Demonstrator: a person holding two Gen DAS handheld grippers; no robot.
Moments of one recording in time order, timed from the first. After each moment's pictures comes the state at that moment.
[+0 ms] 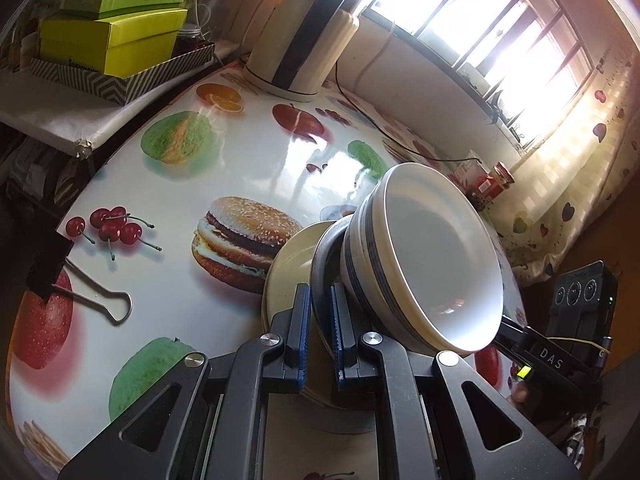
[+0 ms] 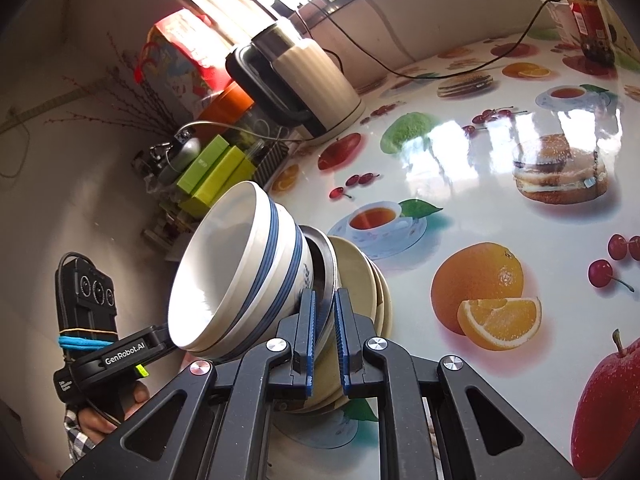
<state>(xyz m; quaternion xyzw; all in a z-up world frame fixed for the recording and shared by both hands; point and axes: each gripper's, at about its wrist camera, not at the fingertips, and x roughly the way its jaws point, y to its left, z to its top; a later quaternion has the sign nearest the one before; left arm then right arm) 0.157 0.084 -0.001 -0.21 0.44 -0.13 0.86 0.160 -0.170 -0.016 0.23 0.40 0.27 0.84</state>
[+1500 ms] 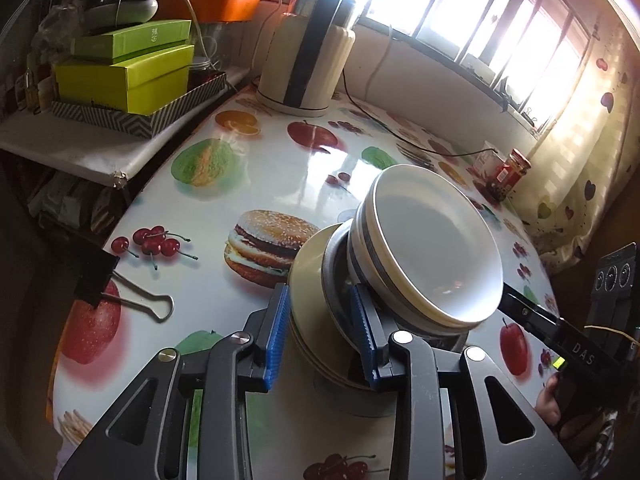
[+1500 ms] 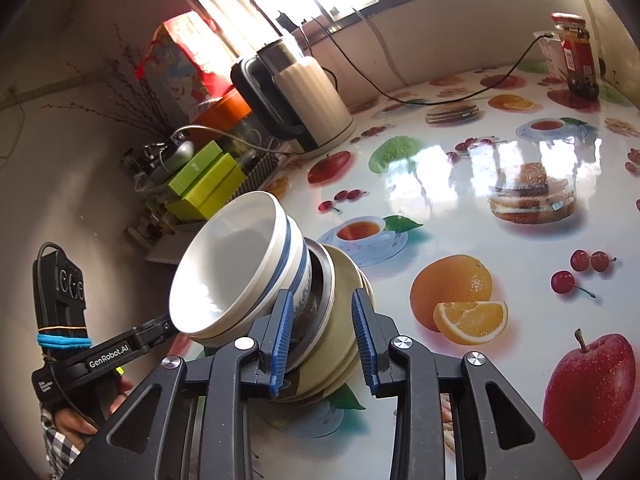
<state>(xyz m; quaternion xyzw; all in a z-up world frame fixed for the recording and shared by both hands) 0.135 0.077 0.020 -0.14 0.43 -0.09 0.89 0.137 -0.174 0.001 0.19 0.38 0.24 0.87</state>
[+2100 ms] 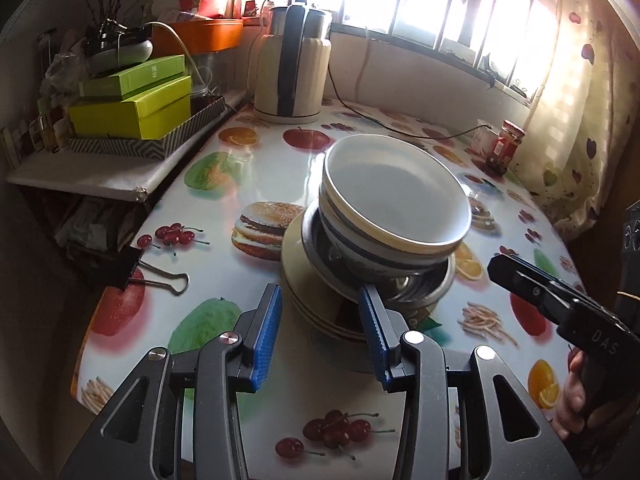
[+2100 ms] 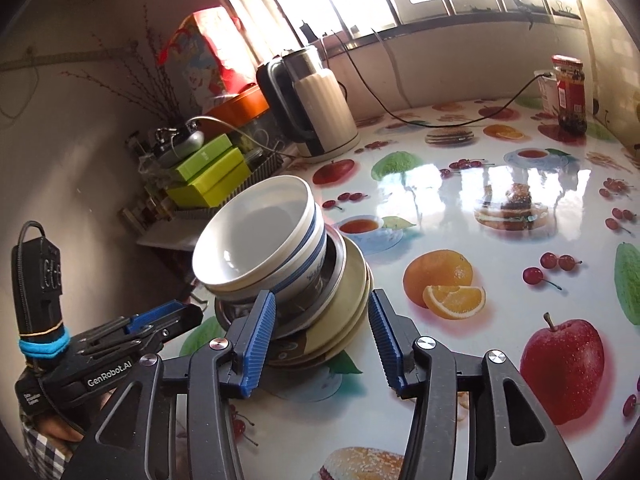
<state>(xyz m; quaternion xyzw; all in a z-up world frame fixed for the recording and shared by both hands) 0.084 0.046 0.028 -0.06 0.40 -0.06 0.91 0.090 -0.168 0.016 0.13 0.35 0.23 0.90</state>
